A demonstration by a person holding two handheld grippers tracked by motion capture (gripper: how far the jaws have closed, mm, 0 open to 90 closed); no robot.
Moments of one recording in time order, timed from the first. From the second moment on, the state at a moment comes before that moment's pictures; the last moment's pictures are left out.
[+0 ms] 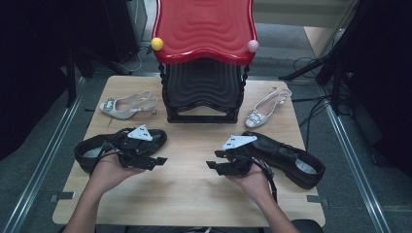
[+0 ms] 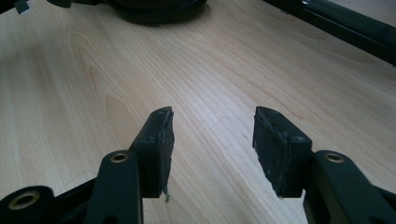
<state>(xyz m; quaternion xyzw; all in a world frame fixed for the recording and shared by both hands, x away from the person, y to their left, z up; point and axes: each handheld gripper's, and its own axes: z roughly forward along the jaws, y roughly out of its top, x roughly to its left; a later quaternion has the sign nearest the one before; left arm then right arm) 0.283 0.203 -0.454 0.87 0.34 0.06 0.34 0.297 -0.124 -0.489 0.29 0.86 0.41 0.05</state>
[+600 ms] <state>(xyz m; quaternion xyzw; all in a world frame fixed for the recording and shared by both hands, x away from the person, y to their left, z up) 0.277 0.222 -0.450 0.87 0.35 0.07 0.33 0.302 -0.117 -0.491 0.29 0.87 0.41 0.04</state>
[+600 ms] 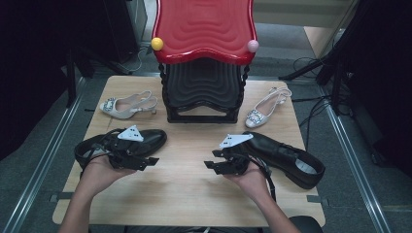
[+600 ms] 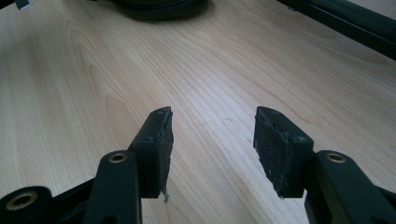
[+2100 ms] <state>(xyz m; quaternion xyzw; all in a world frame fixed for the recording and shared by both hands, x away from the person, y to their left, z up) 0.255 0.334 -0.435 0.81 0.47 0.12 0.33 0.307 -0.106 -0.496 0.28 0.88 0.39 0.03</state>
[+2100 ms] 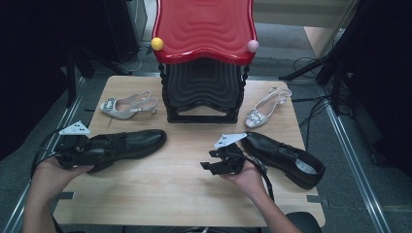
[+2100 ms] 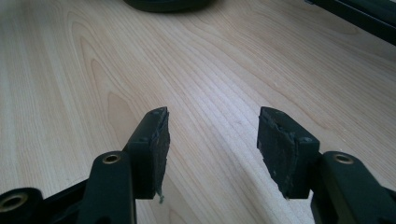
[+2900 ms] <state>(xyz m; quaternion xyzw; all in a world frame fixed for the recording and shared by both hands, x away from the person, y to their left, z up) 0.285 0.319 -0.479 0.82 0.46 0.09 0.33 0.307 -0.106 -0.499 0.28 0.88 0.39 0.03</state>
